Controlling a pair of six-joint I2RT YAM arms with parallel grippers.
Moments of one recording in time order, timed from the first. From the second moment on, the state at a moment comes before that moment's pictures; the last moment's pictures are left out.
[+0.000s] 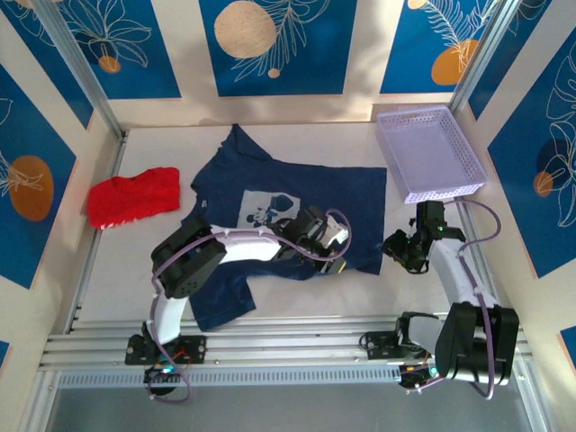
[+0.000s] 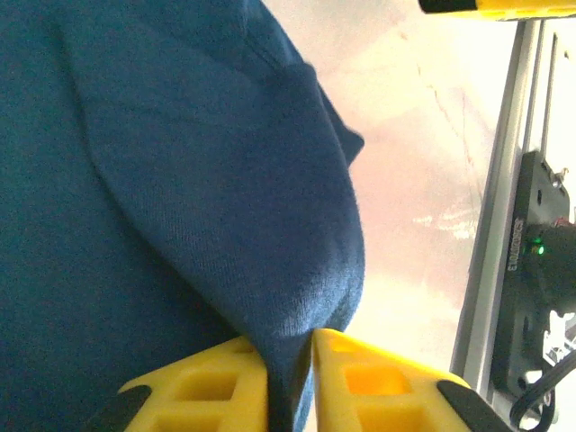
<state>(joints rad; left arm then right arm) -0.98 2.00 1.22 -0.04 0.53 -0.32 -0.13 1.10 0.65 -0.81 -0.26 0.50</state>
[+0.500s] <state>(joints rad) -0.98 2.00 1.21 -0.07 0.50 -0.25 -0.01 1.12 0.58 -0.75 -0.32 0.71</state>
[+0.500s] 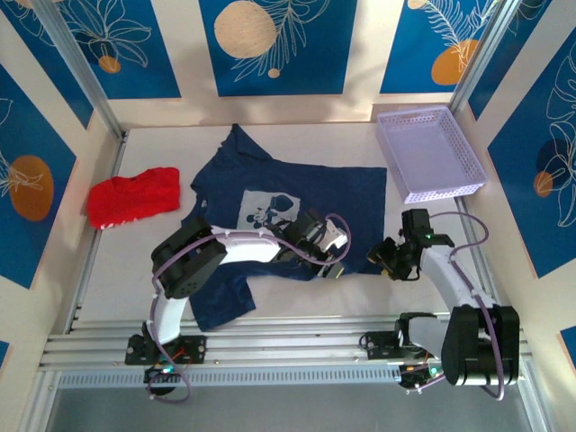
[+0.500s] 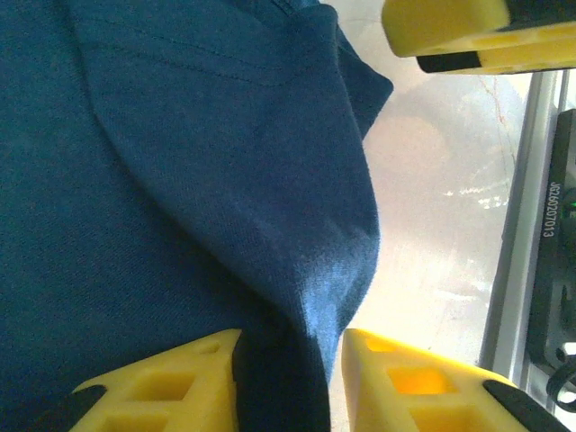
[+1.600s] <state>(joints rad) -0.98 1.95 1.18 -0.09 0.45 -0.23 0.00 1.31 0.63 -0.63 -0.28 0.69</state>
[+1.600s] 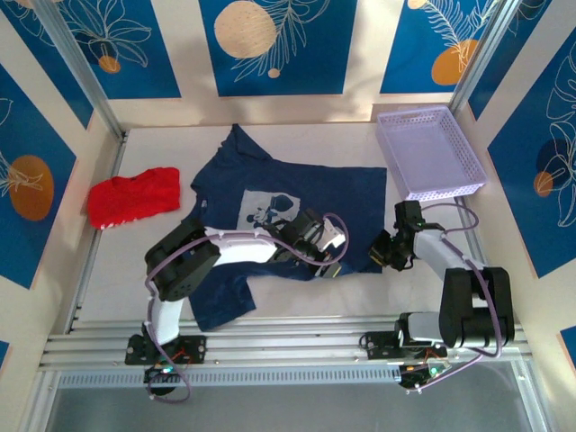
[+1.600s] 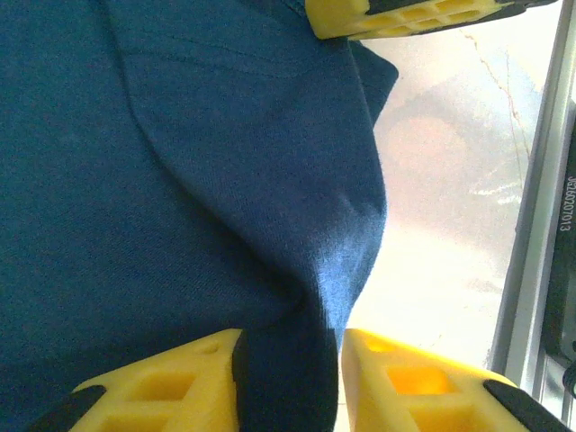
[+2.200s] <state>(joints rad) -0.93 1.71 1.03 -0.09 0.26 -0.29 0.08 1.06 0.68 -0.73 -0.23 0.61</state>
